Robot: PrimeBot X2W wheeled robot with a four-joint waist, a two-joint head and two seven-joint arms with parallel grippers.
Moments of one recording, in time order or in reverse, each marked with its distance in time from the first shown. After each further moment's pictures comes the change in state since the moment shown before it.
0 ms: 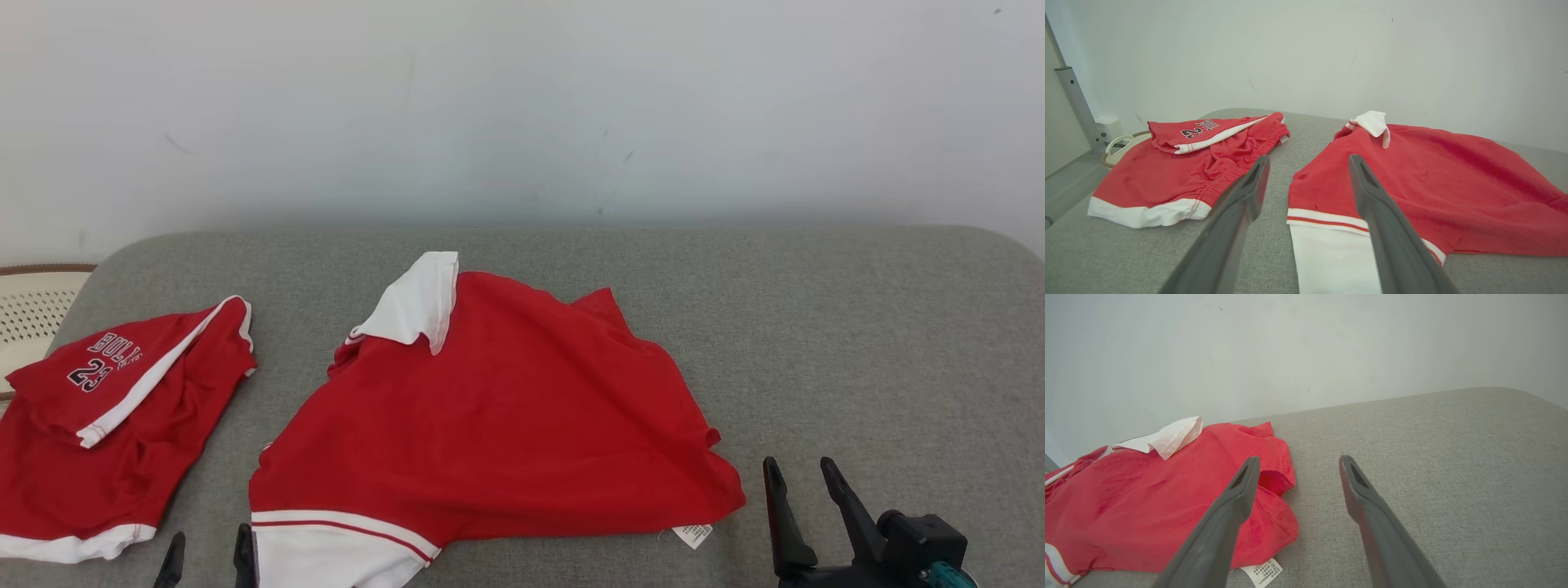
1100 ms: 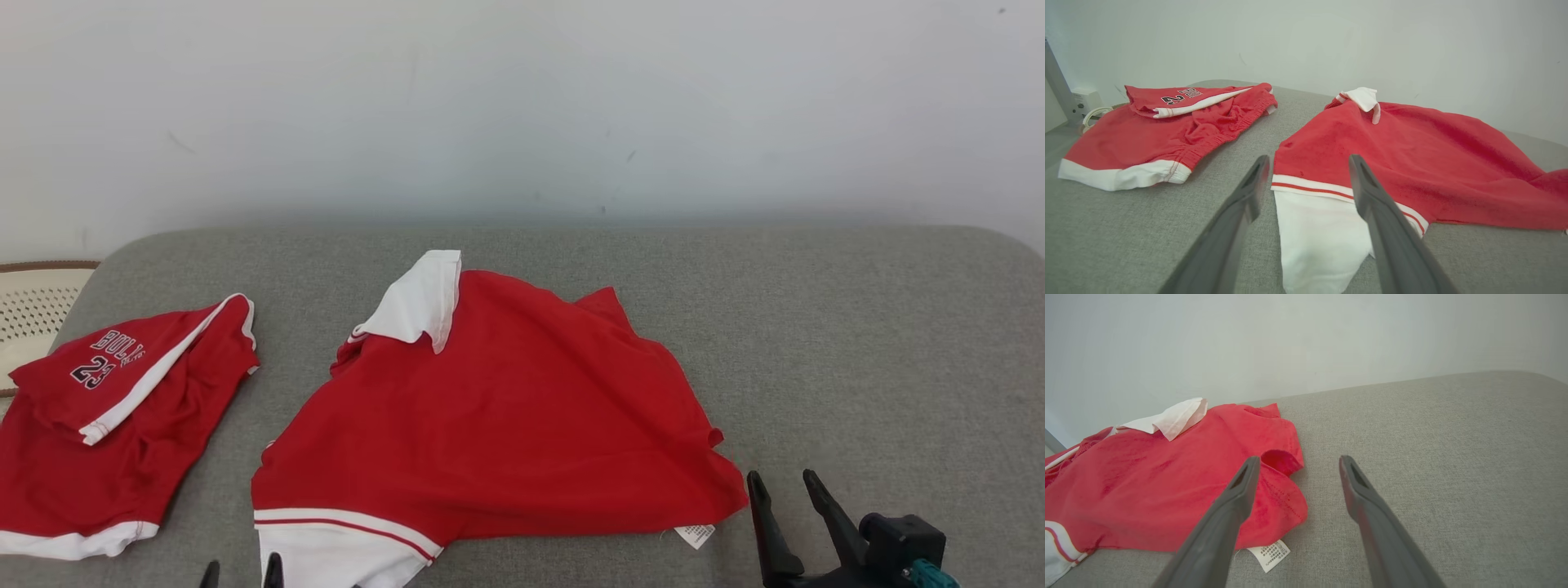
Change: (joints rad) left arm 0.013 -0.001 -0.034 0.054 -0.036 -0.021 0.000; right arm -0.008 -0.013 0.035 0.028 0.018 0.000 0.026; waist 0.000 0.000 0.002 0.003
